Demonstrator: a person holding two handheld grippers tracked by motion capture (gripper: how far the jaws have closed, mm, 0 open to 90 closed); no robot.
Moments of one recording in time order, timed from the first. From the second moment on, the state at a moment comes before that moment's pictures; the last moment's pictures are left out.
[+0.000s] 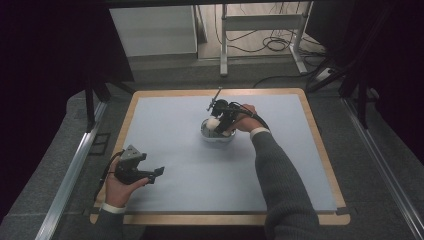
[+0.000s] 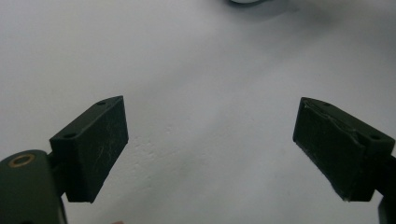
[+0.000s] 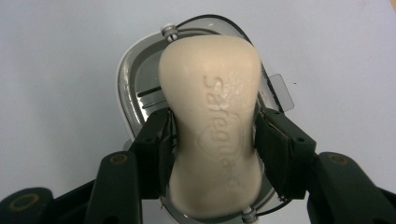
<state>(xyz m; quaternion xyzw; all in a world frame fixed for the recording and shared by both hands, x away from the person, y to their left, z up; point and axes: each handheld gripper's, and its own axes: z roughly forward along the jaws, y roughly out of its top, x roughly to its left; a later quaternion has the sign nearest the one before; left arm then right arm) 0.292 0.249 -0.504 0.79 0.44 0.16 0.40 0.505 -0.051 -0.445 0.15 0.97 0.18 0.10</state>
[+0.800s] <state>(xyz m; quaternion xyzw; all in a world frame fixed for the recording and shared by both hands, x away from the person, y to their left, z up) 0.295 0.249 -0.505 0.78 0.45 0.16 0.40 0.470 -0.101 -0.430 0.24 0.91 0.30 0.14</state>
